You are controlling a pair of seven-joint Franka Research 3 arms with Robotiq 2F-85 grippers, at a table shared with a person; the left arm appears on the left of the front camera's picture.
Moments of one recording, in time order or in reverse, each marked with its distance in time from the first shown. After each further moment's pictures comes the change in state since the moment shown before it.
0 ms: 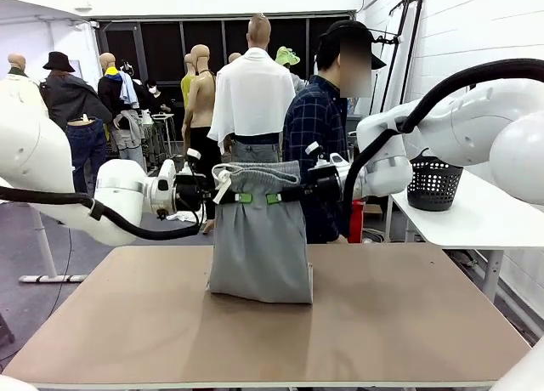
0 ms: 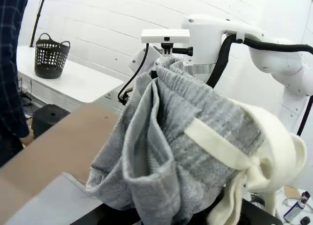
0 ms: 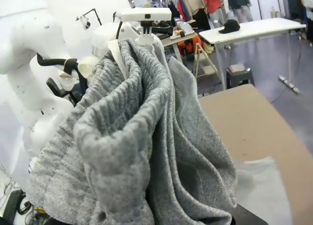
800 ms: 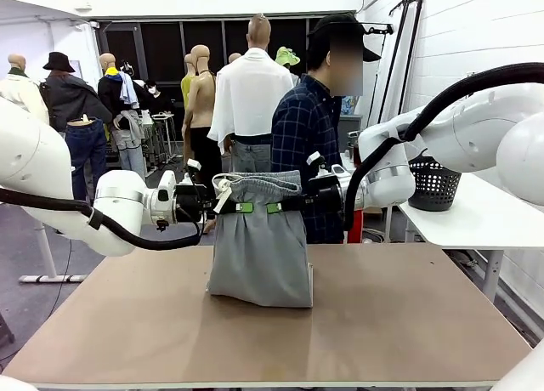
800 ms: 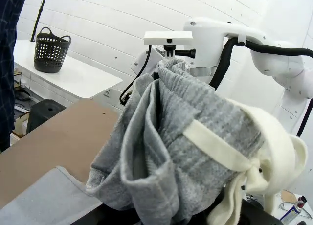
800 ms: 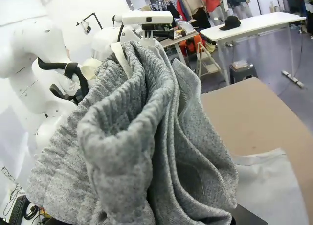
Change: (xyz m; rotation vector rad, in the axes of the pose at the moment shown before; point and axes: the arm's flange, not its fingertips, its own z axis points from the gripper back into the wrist) left arm -0.015 -0.004 -0.003 0.002 -0.007 0.032; right arm -0.014 0.007 -0.004 0.008 -0.011 -0.032
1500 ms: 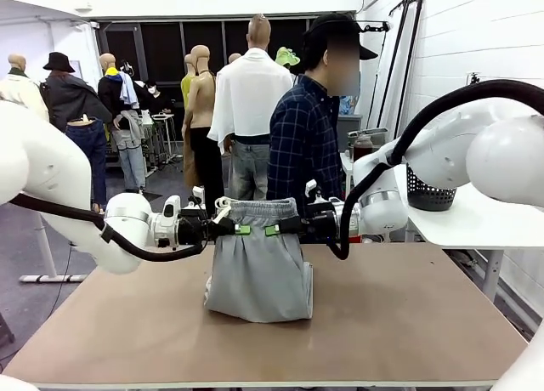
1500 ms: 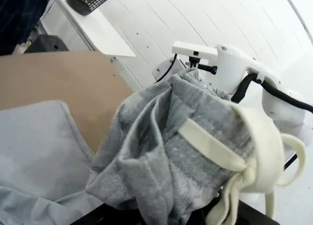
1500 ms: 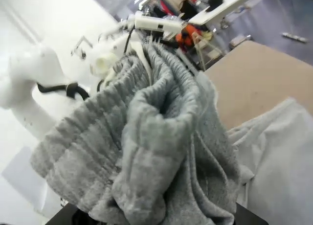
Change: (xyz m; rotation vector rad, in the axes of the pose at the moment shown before) left arm -0.061 0.068 0.006 0.027 -0.004 0.495; right arm -0.072 -0.051 -0.015 -0.006 -0.062 -0.342
